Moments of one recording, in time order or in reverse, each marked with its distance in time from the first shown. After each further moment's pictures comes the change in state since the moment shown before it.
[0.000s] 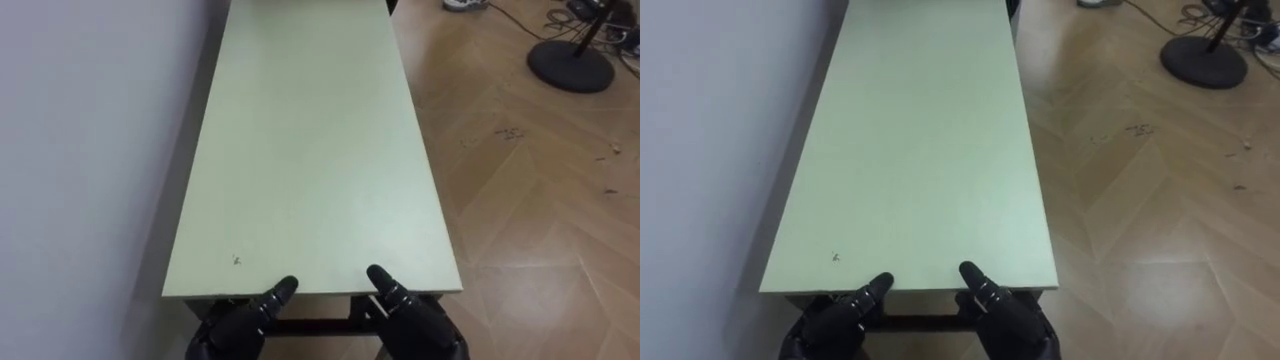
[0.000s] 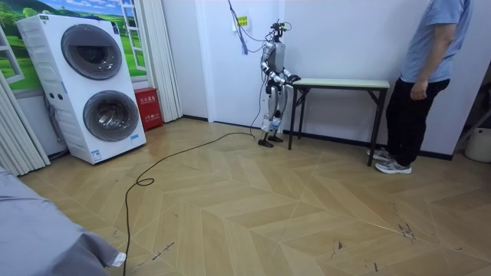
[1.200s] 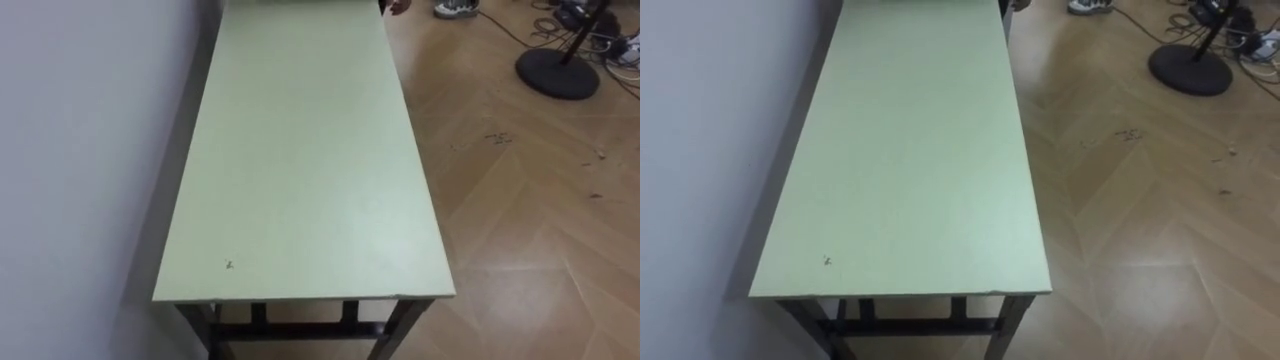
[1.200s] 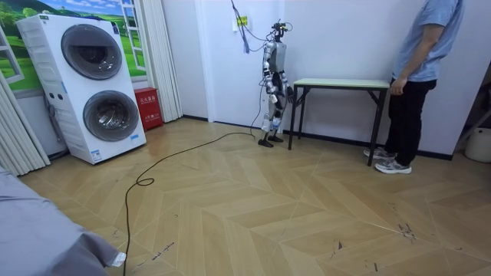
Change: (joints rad) left arm -0.051 0.020 0.091 0.615 0.308 -0.031 0.057; right arm -0.135 -0.018 -0.133 0.761 -0.516 -0.059 -0.079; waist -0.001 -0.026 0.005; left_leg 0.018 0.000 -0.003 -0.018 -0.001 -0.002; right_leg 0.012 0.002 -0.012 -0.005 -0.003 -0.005
